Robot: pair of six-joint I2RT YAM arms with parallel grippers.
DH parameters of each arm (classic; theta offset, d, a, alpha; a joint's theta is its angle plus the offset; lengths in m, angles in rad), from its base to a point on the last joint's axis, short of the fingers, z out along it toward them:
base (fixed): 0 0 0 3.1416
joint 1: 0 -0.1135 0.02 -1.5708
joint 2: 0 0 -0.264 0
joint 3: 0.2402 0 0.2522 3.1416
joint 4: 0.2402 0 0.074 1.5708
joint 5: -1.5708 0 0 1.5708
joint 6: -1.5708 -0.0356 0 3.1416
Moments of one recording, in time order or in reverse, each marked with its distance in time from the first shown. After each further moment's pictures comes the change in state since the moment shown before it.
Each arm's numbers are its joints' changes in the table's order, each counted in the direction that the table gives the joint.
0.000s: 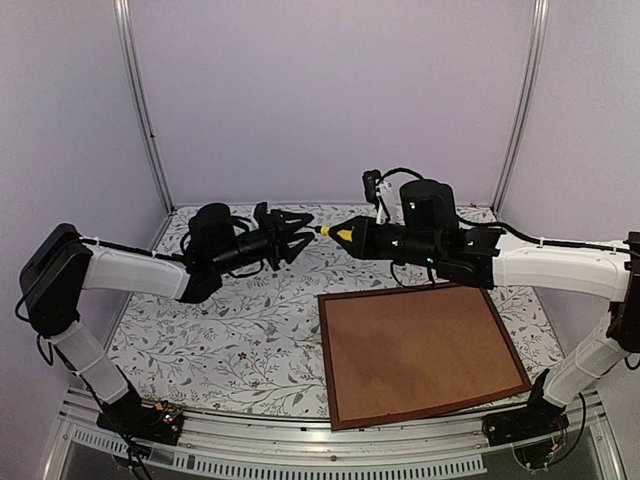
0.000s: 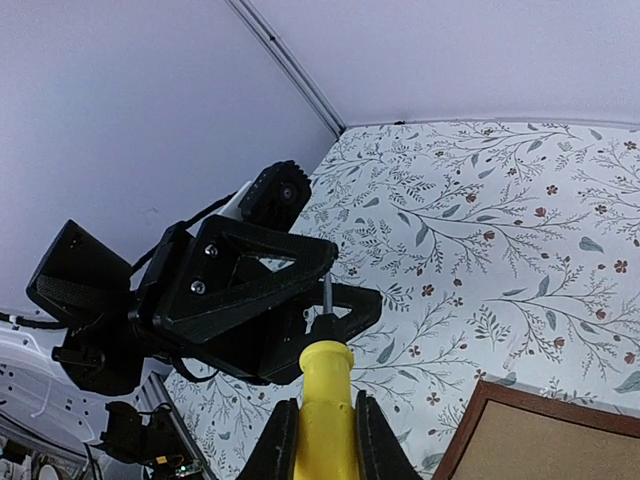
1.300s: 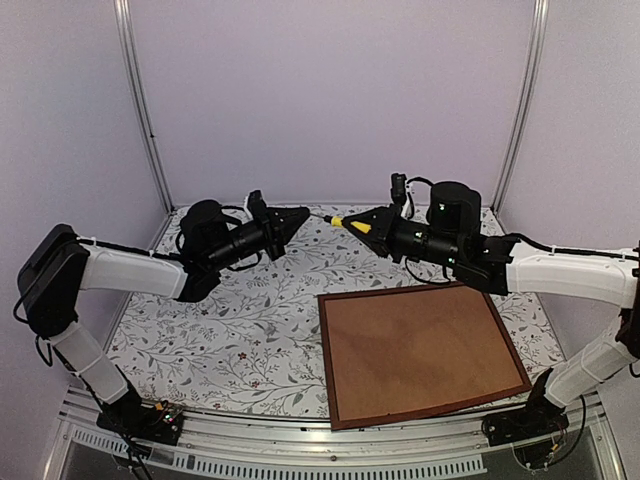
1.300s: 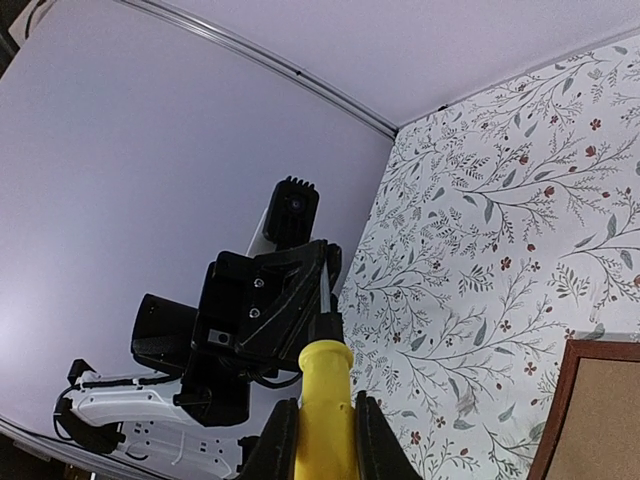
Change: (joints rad) left arm -0.013 0.012 -0.004 -0.115 0.027 -0.013; right arm 0.079 0.082 -0.141 -0.206 0.177 -0.399
